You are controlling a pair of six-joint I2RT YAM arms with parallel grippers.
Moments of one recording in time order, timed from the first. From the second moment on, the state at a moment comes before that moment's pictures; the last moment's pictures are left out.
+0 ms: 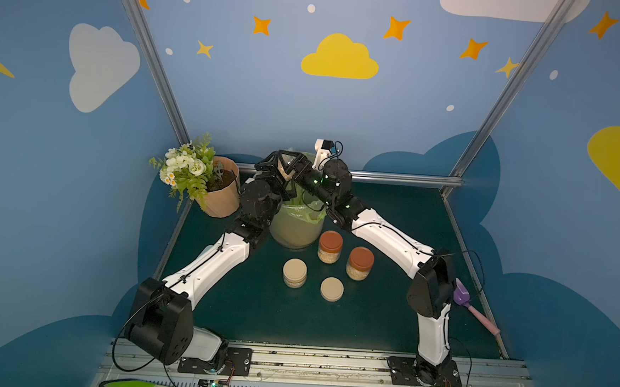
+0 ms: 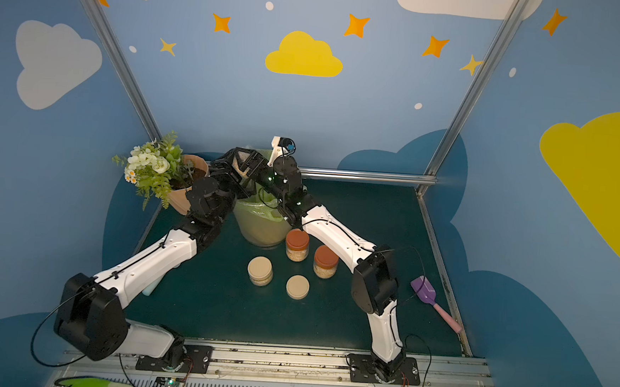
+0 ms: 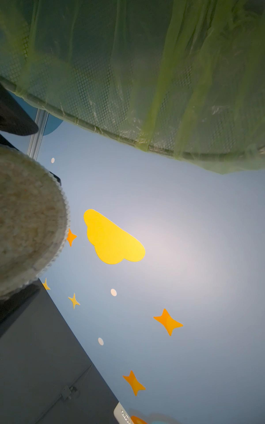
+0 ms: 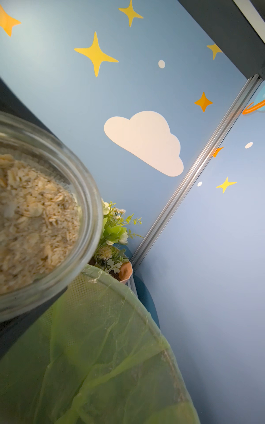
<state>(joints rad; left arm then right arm) -0.41 1.43 1.09 0.44 -0.23 -2.03 0.82 2.02 1.90 0.22 -0.08 1.01</state>
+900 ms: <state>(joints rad) -0.40 1.47 1.13 0.47 -0.24 -2.05 0.81 2.02 1.90 0.24 -0.11 1.01</state>
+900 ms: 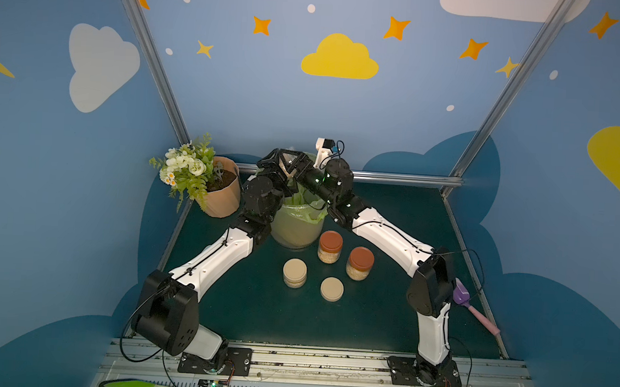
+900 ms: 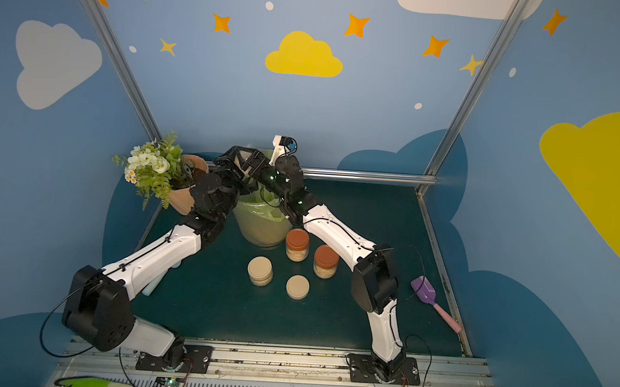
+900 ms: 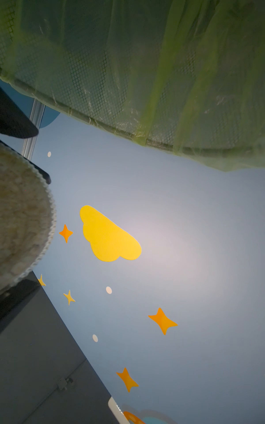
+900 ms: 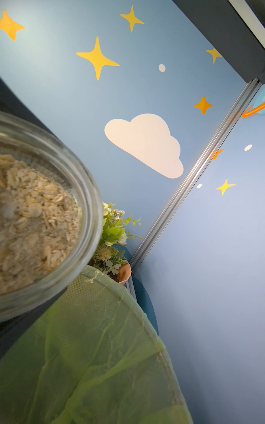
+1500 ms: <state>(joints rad) -0.40 1.52 1.15 0.50 -0.28 -2.08 0.82 2.07 1.95 0.24 -0.09 0.97</state>
